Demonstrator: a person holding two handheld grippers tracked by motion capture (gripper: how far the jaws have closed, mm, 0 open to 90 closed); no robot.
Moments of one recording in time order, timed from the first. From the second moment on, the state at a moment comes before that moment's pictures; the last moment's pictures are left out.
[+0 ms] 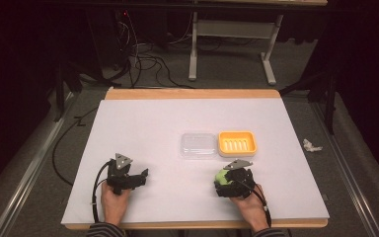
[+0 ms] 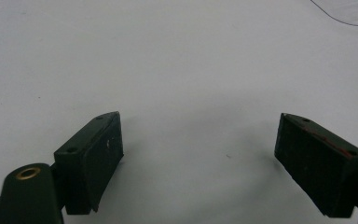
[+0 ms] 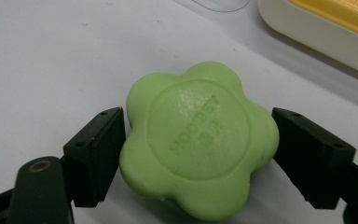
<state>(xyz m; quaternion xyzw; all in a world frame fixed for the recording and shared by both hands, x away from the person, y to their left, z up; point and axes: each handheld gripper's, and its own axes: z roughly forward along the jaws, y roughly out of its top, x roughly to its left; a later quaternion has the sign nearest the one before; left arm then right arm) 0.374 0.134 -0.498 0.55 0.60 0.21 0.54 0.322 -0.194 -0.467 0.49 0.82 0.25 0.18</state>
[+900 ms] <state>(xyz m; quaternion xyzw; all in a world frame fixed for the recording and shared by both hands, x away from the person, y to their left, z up) 0.374 0.135 -0.498 0.55 0.60 0.21 0.54 0.323 -0.196 -0.466 0.47 0.82 0.26 0.17</state>
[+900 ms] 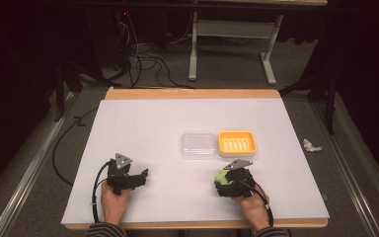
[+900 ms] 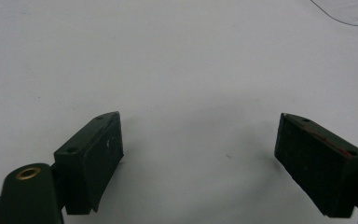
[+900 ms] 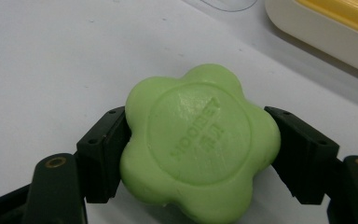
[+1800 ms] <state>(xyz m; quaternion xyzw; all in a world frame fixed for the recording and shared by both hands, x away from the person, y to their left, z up) 0.374 0.135 -0.498 0.55 0.60 0.21 0.54 0.318 -0.221 -0.449 0.49 0.80 0.29 0.18</state>
